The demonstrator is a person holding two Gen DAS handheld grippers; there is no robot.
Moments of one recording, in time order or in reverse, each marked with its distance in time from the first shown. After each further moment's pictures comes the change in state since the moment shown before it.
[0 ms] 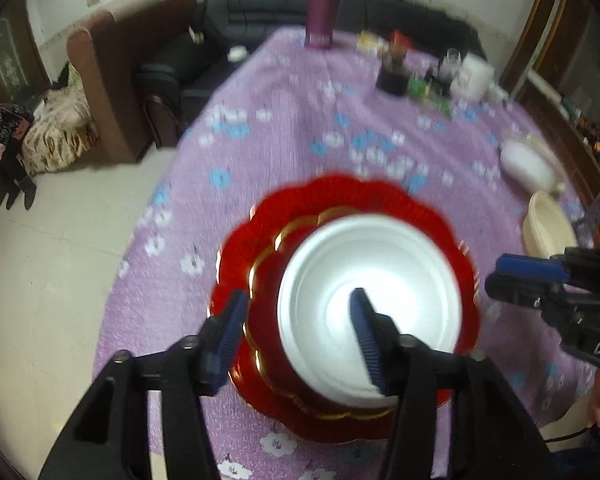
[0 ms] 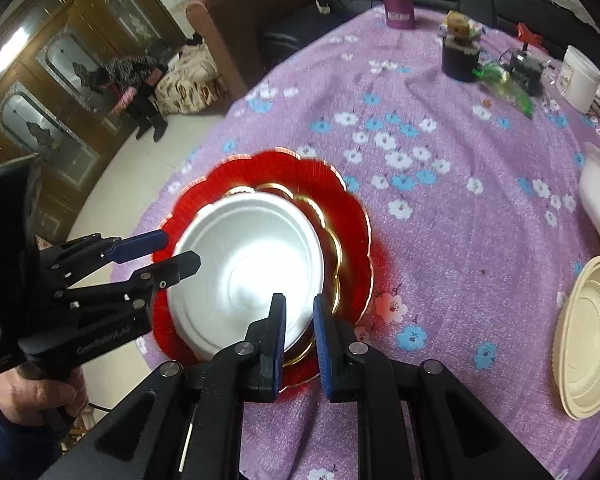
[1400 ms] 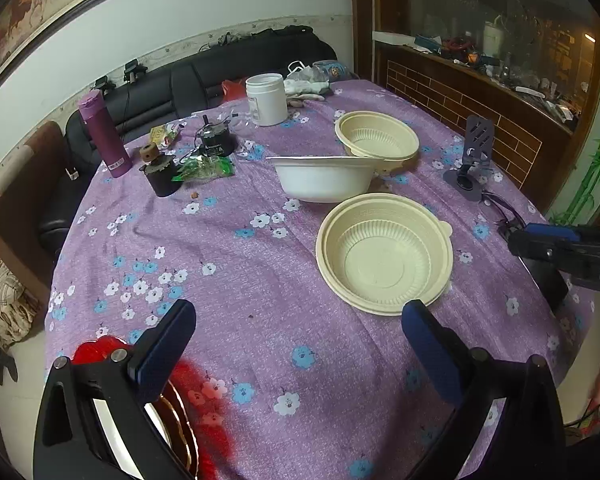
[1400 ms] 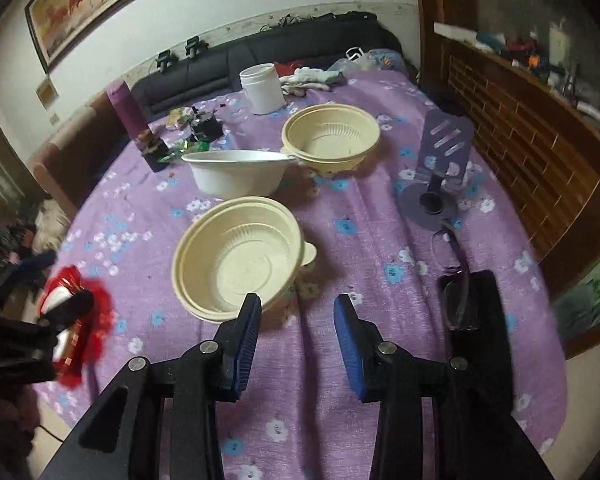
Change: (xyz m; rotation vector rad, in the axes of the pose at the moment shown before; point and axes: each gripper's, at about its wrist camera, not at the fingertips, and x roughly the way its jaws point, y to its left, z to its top) left arm -0.004 -0.266 0.009 0.501 -0.149 -0.165; right arm -0.180 -0.208 -0.164 0.514 -0.349 -0.352
